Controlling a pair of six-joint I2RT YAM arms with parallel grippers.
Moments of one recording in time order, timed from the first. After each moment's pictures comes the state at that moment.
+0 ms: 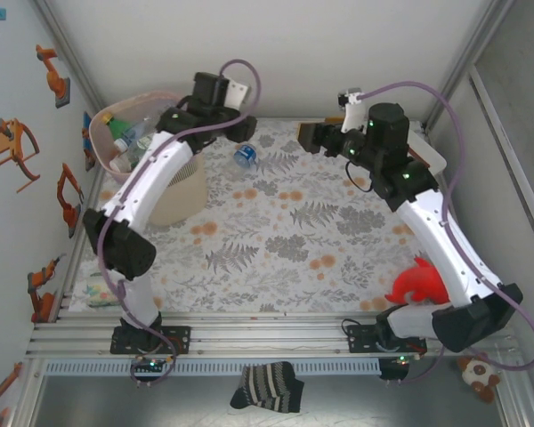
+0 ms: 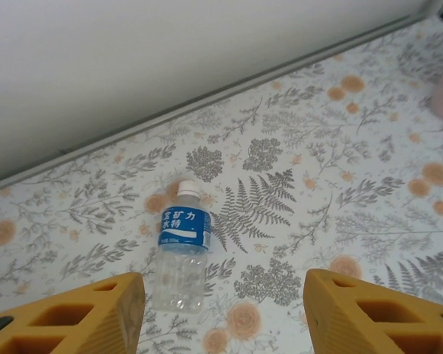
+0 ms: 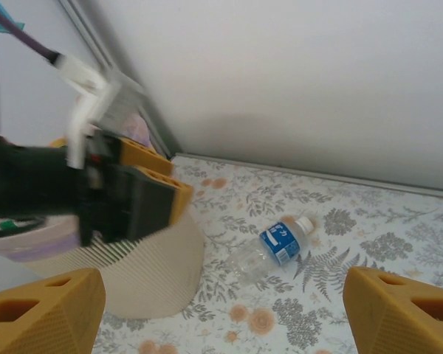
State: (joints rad) left arm -0.57 1.91 2.06 -0.82 -0.06 0.01; right arm 0.43 1.30 1.45 -0.38 -0.29 0.29
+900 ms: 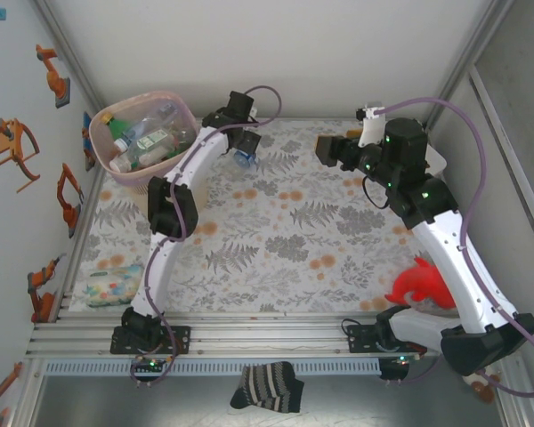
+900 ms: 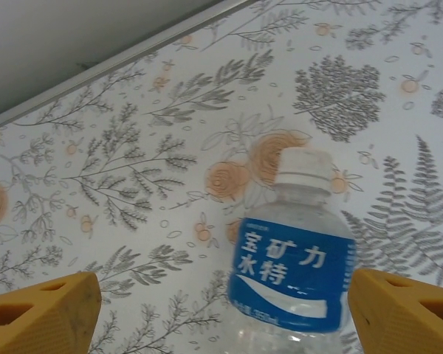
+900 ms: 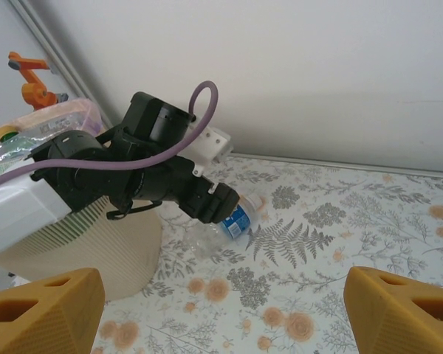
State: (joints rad) left arm -0.49 2.50 2.46 -0.89 -0.27 0.07; right arm 0.40 1.16 1.37 -0.49 -0.19 0.25
